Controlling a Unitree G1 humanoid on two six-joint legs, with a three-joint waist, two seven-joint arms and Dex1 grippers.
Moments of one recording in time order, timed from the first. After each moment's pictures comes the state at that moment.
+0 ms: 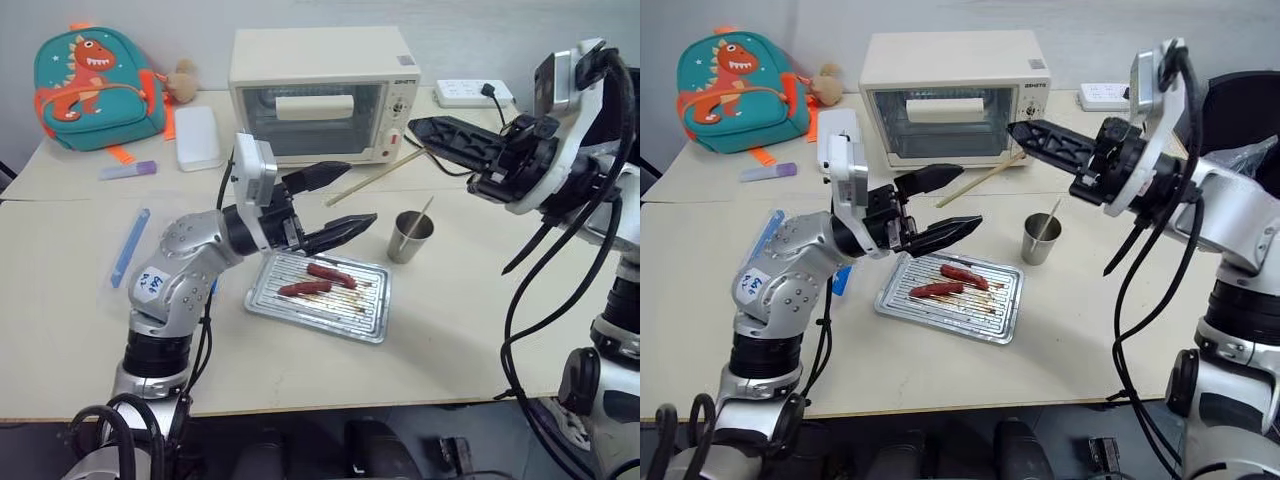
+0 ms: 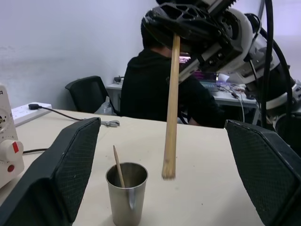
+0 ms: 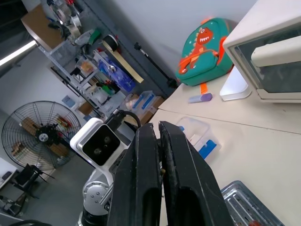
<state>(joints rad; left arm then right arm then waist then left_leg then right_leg) -0.66 0.32 0.01 -0.24 -0.64 0.52 -0.73 -0.83 -0.65 -0.33 -0.09 1.95 1.18 -0.11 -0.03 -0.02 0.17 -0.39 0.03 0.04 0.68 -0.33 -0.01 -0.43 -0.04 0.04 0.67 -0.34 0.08</state>
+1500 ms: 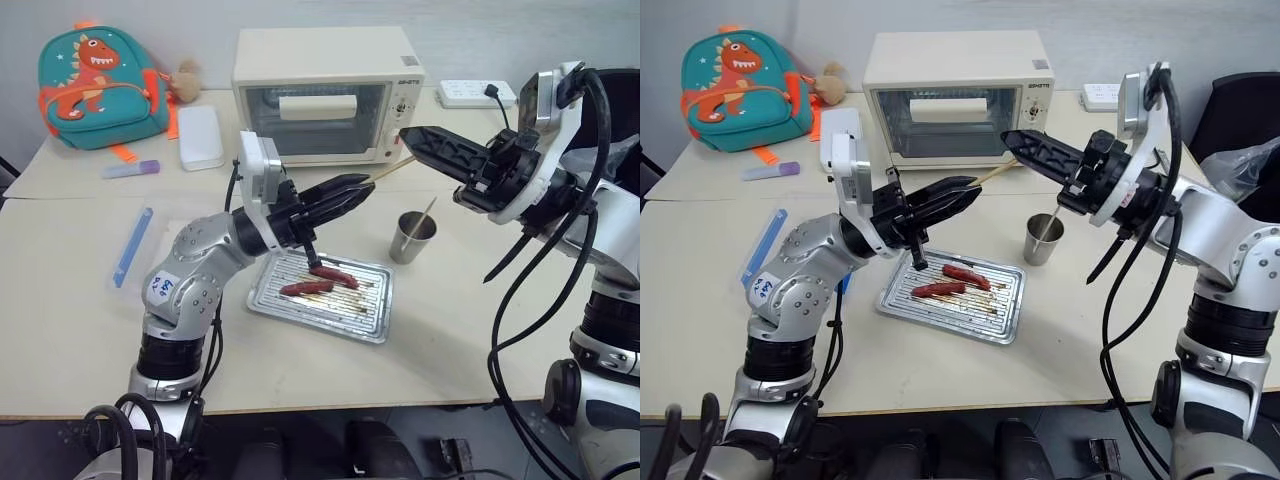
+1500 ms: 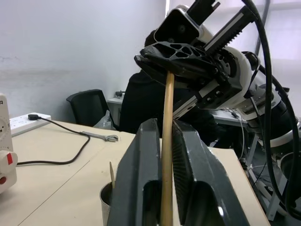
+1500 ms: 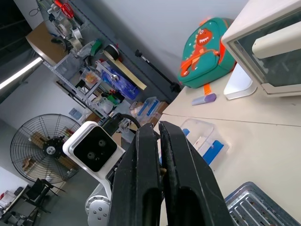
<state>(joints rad) -0.66 0.28 0.01 -0.26 -0.67 0.52 -0.71 -0.80 -0.59 -0.34 -0.11 1.95 1.13 -0.15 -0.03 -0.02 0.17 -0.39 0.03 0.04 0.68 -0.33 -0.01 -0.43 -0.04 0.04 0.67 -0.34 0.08</state>
